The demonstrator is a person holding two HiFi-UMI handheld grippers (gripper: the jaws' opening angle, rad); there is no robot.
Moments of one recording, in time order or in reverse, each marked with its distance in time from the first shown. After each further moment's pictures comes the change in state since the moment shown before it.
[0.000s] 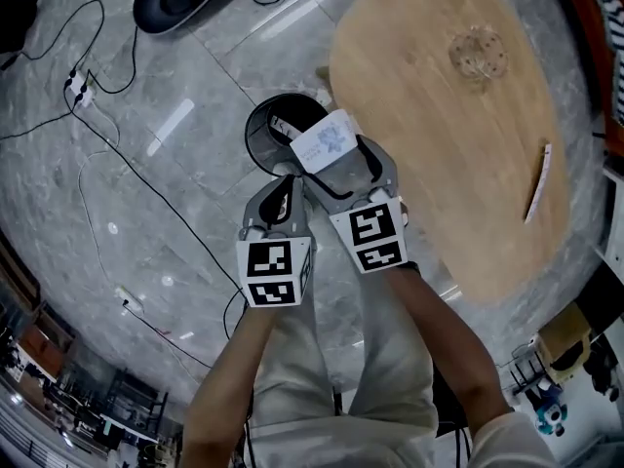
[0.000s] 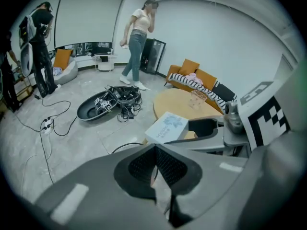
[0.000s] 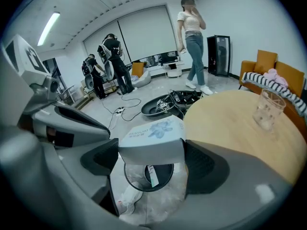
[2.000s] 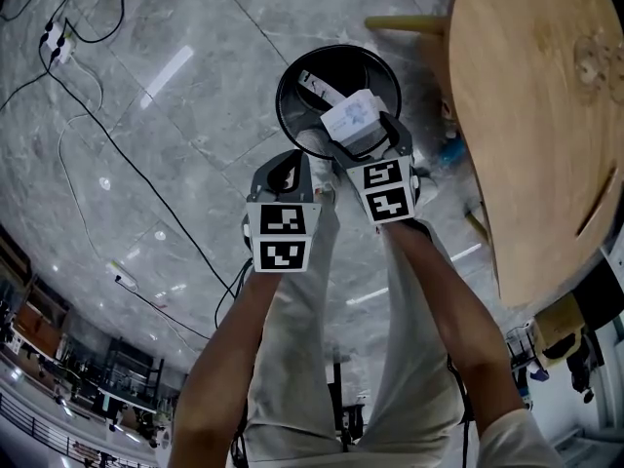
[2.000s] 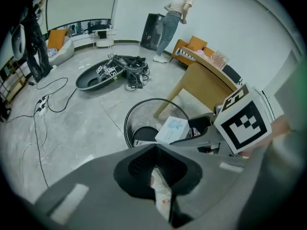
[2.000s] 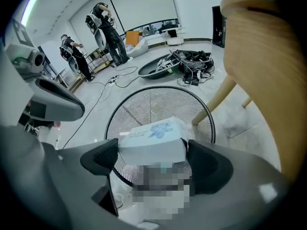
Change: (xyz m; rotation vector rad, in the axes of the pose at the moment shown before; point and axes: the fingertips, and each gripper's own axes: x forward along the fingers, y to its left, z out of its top) left arm 0.103 0.127 -0.155 0.022 0.224 -0.006; right arm 0.185 0.023 -0.176 0.041 0.297 -0.014
